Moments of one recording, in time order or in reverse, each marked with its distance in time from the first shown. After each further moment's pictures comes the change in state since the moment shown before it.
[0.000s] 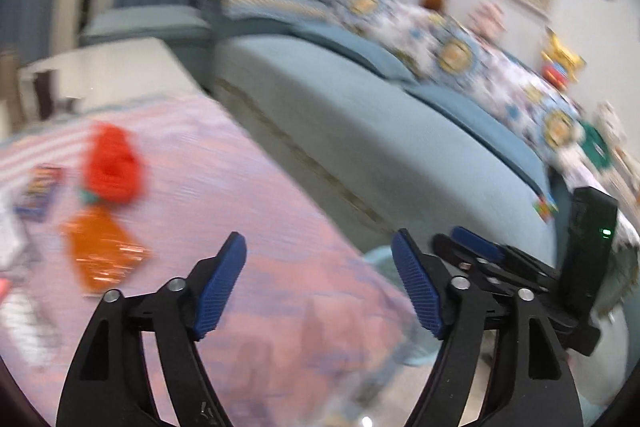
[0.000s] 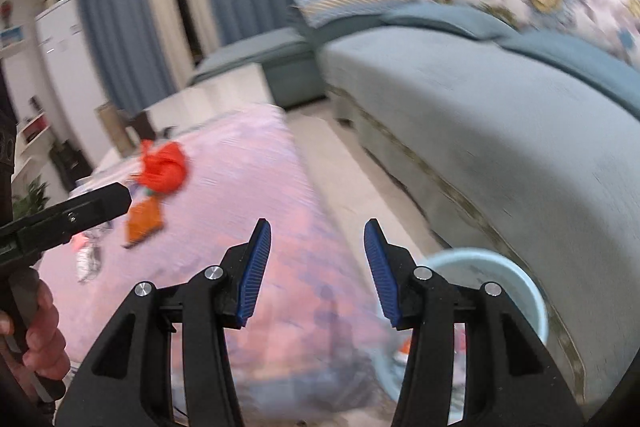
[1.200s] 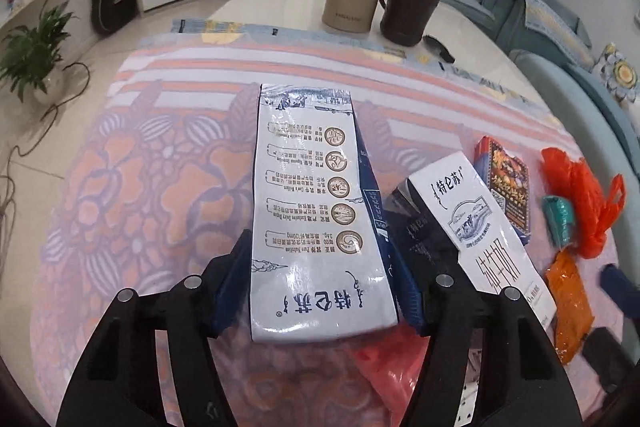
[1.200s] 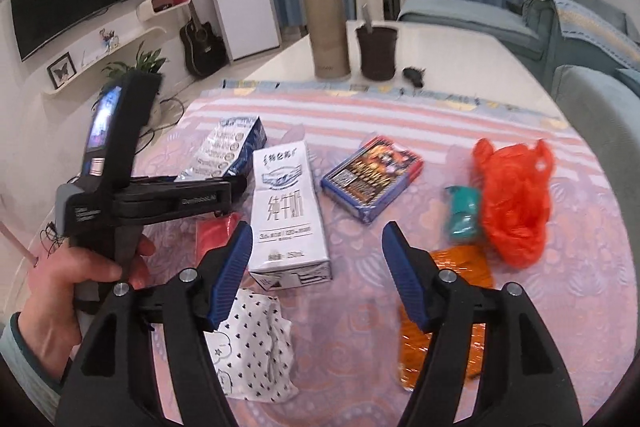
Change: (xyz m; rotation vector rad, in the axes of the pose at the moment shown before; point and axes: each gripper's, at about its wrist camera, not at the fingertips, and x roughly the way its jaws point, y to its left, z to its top) left arm -0.052 0.367 -0.020 -0.445 0.120 0.604; right arm 0.186 0.367 -0.001 -0.441 0.224 0.427
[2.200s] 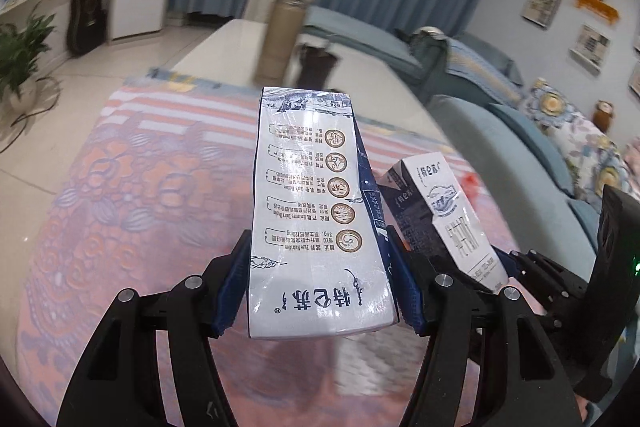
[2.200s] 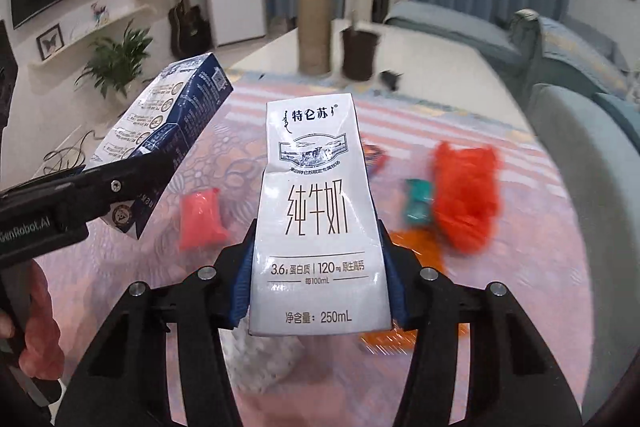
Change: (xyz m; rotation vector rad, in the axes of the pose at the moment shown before) left arm -0.121 -0.059 -0.051 0.012 -0.181 -0.233; right arm -0.058 0.000 -0.018 -0.071 -0.005 -0.141
